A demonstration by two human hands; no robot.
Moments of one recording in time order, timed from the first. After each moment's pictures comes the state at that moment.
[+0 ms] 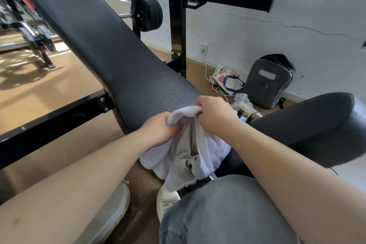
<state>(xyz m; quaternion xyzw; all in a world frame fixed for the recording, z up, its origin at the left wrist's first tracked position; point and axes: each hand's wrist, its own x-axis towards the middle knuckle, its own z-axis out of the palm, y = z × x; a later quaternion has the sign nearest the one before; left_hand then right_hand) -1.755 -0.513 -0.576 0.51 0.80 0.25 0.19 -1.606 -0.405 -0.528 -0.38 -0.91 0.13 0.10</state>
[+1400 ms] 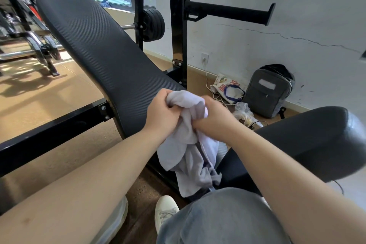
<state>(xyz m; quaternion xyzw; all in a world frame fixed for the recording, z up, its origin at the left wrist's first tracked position) -1.741 -0.491 -0.540 0.40 0.67 0.61 0.10 -1.598 -0.405 -0.508 -0.35 -0.87 0.30 0.17</state>
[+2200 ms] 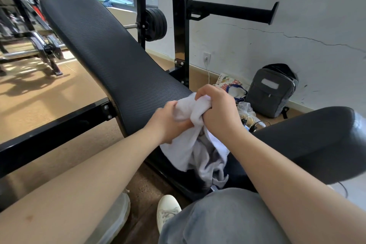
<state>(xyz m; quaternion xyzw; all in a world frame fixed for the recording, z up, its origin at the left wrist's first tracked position) -1.749 -0.499 -0.542 0.40 0.80 0.38 0.25 -1.602 -0.415 -0.502 -0.28 -0.85 0.29 0.35</state>
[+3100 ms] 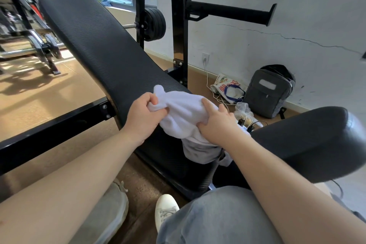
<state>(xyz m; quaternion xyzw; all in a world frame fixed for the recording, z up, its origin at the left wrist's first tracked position) -1.782 -0.517 -0.558 0.41 0.69 0.60 0.08 -1.597 -0.403 -0.528 -0.46 -0.88 0.15 0.05</state>
